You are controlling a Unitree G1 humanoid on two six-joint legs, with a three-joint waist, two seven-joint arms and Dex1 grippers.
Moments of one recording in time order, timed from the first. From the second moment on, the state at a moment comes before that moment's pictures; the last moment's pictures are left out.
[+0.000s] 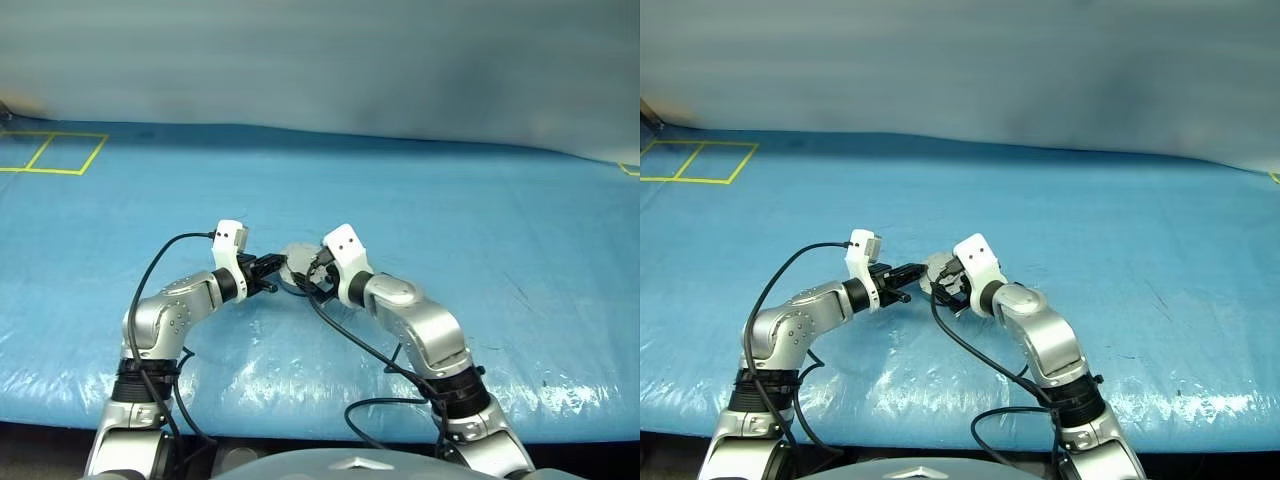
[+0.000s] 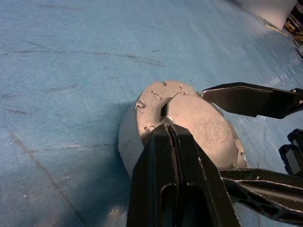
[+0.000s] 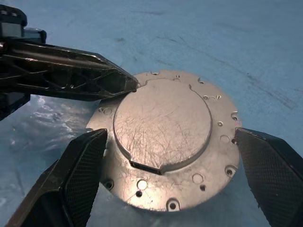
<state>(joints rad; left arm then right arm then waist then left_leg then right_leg) -0.27 0.30 0.05 -0.11 -0.60 0.92 -0.46 -0.26 -0.14 0.26 -0.30 0.16 0.93 0.42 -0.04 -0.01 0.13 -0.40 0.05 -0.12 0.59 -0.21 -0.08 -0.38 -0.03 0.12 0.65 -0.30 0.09</state>
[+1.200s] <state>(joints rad) -0.28 0.29 0.04 -0.12 -0.57 0.90 -0.51 -0.28 0.13 -0.40 -0.17 0.88 1.34 0.03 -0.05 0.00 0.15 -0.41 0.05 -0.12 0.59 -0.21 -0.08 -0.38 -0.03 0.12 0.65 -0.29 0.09</state>
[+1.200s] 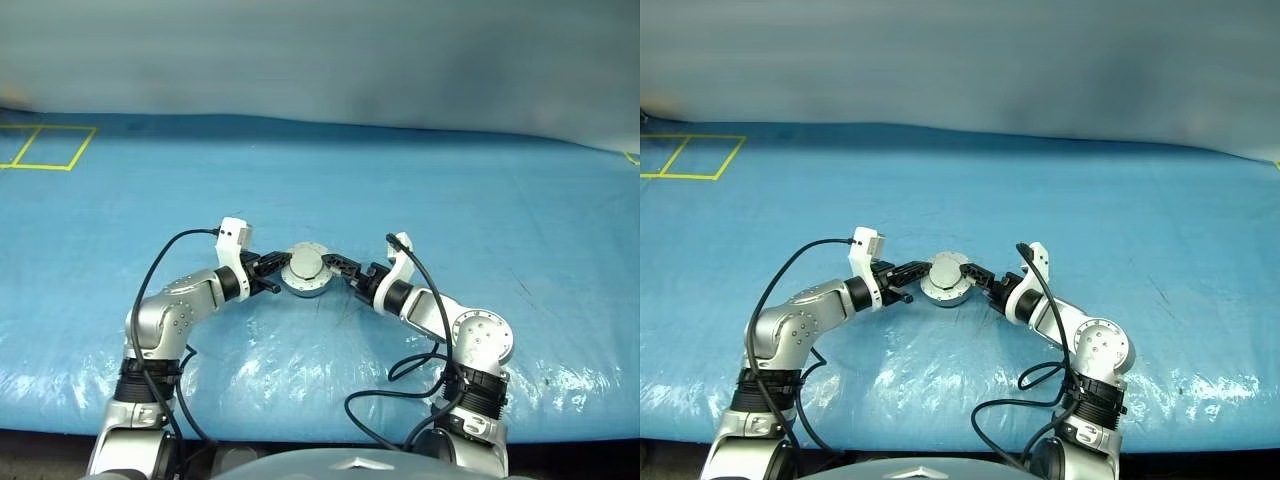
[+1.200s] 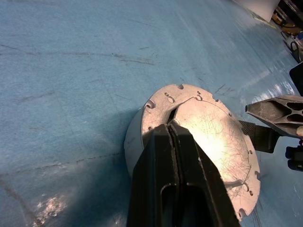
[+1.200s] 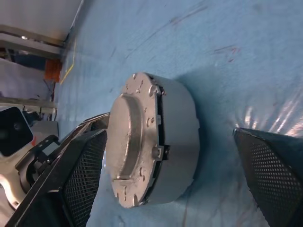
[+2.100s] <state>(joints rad) -0.25 0.30 0.07 -0.13 -0.56 0.90 -0.49 -0.29 0.13 -0.34 0.01 1.17 1.32 -0.13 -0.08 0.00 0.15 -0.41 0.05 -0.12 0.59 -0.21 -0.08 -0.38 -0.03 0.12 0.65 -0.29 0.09</state>
